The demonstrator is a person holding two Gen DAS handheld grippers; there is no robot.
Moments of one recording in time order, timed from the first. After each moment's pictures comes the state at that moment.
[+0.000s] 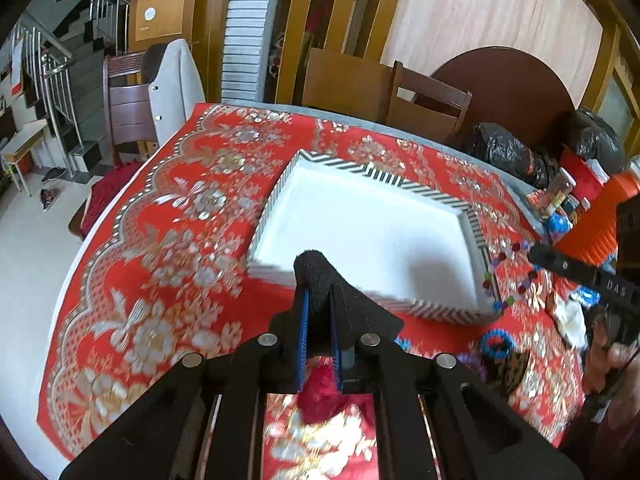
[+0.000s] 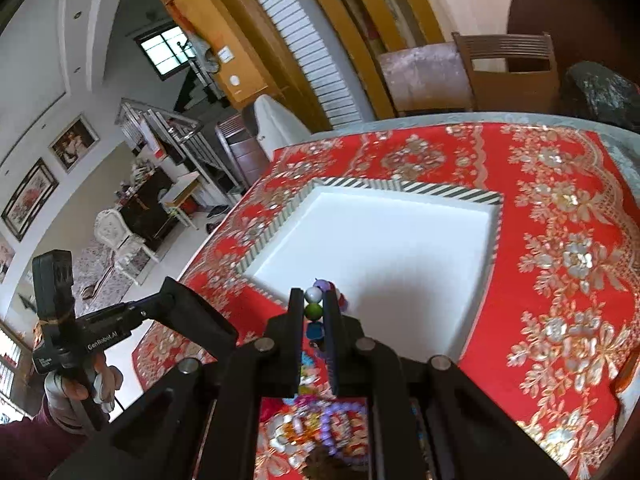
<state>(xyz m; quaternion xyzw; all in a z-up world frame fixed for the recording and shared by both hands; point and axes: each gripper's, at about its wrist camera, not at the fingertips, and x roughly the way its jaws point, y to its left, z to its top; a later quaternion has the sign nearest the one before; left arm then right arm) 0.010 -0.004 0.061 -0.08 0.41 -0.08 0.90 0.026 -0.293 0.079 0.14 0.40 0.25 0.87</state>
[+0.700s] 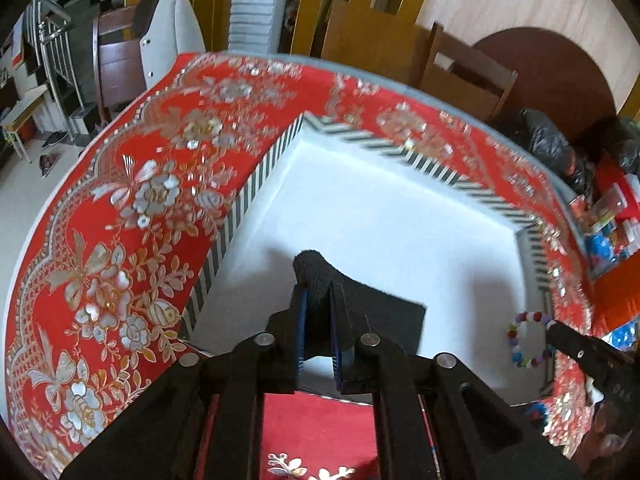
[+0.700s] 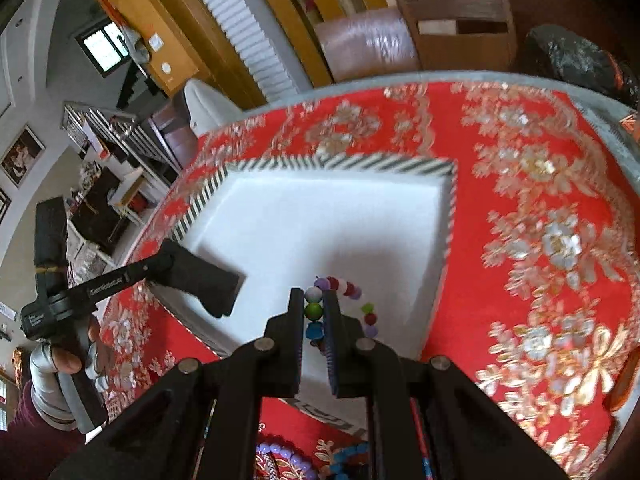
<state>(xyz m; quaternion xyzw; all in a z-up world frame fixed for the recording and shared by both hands) 0.131 -0.032 -0.015 -0.09 0.49 -0.04 0.87 0.093 -0.292 0.008 0.13 0.48 0.18 0.85</state>
